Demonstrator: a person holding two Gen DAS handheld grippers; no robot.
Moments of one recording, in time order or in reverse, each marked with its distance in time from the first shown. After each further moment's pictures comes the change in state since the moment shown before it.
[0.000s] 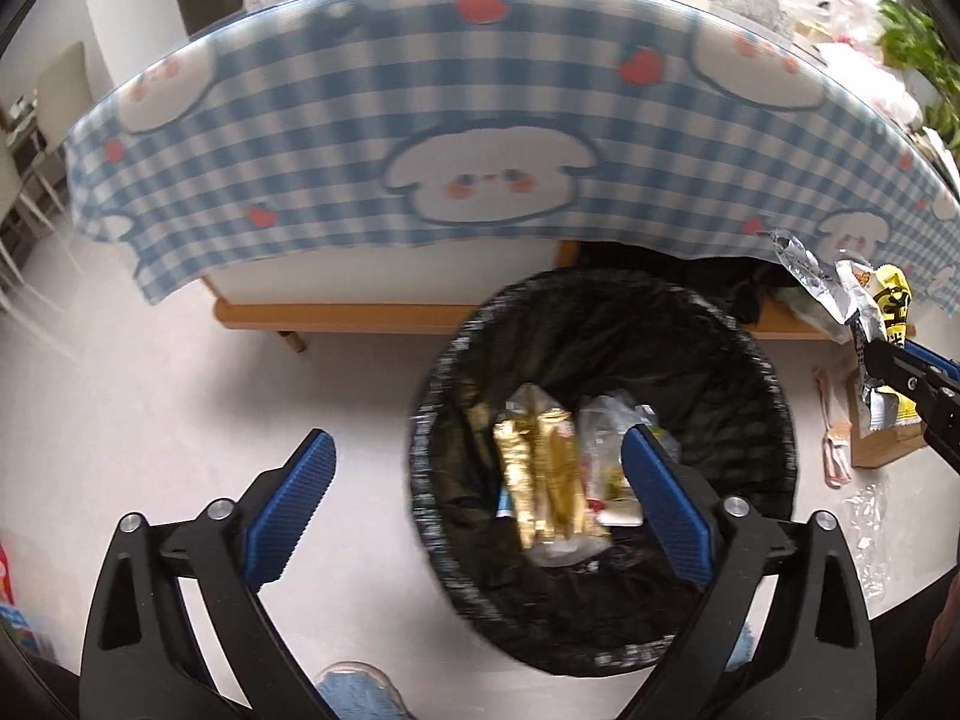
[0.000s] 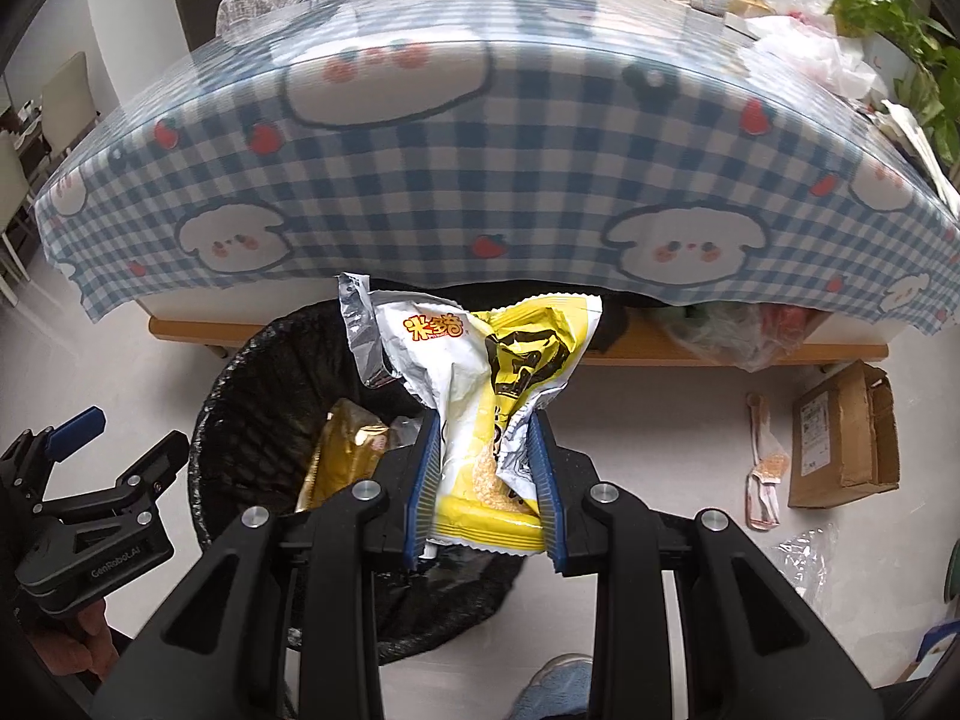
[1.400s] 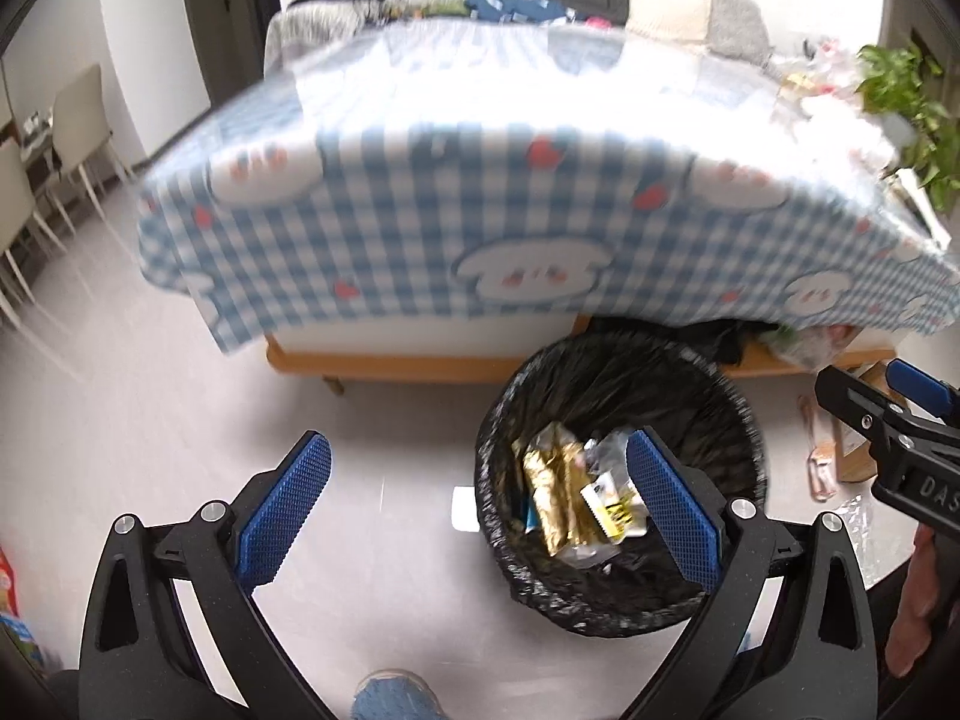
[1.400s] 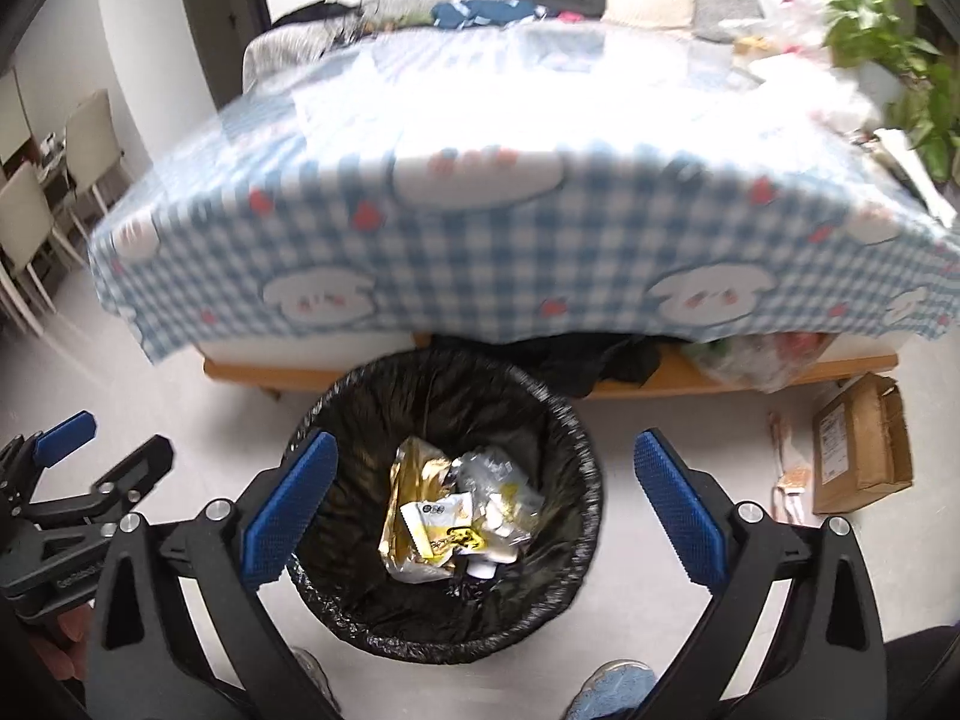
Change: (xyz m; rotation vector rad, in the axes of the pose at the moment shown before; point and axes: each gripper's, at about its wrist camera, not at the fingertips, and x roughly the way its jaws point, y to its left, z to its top) left arm -0.089 0.031 0.013 0.012 -0.115 -0.010; right arm -0.064 0.026 0.008 0.053 -0.108 0.054
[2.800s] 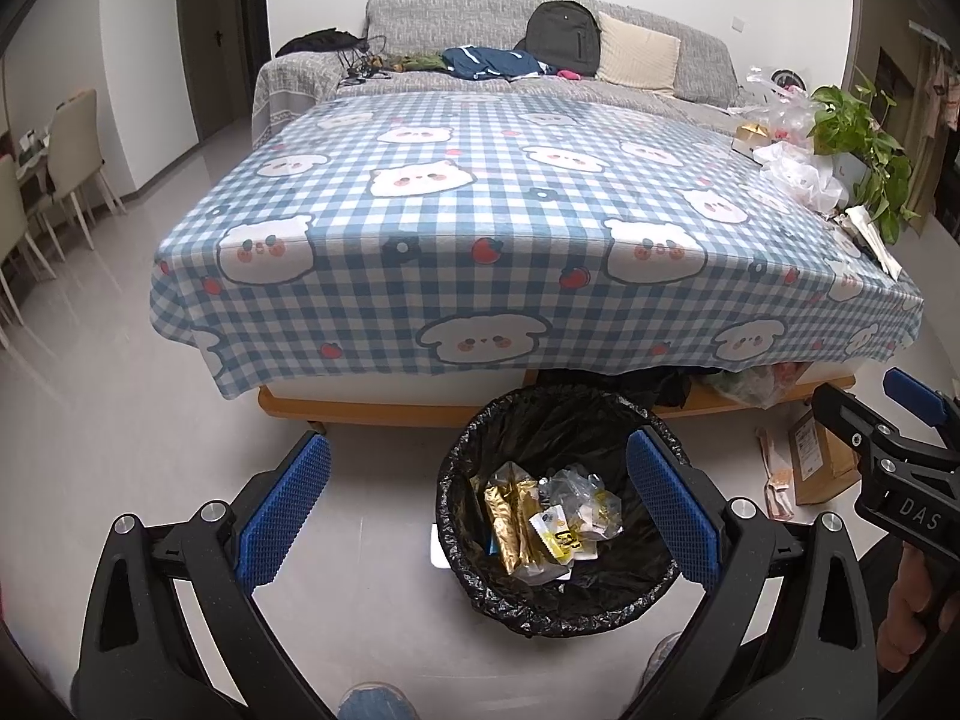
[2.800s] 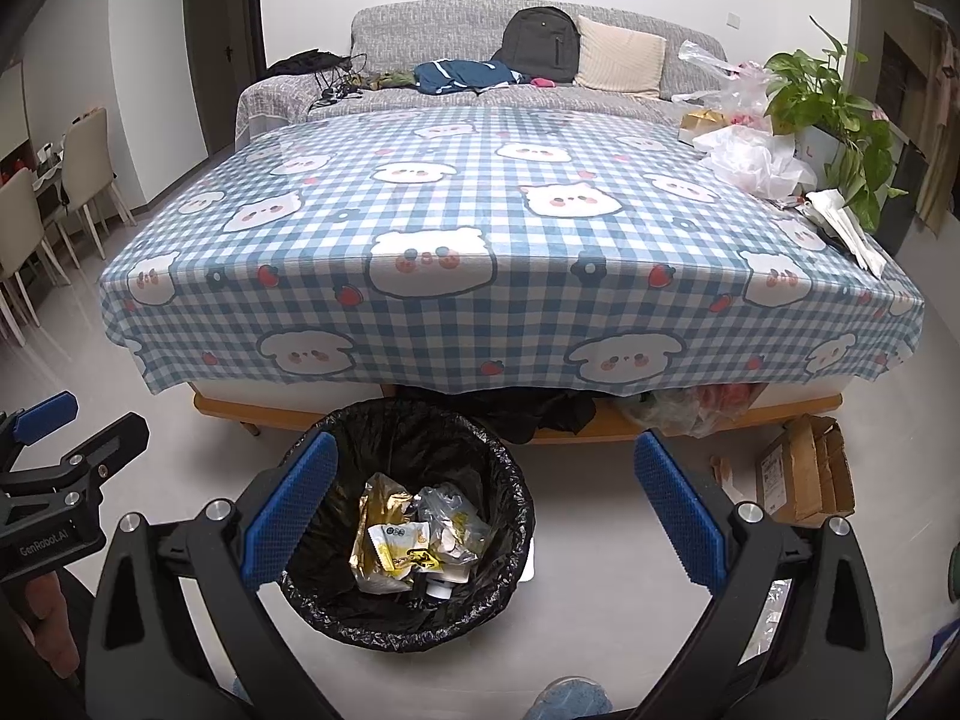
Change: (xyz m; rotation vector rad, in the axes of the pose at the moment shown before) left arm -0.059 -0.017 0.015 0.003 -0.094 -0.058; right arm -0.074 -0.016 0.007 -0.030 -0.127 -0.074
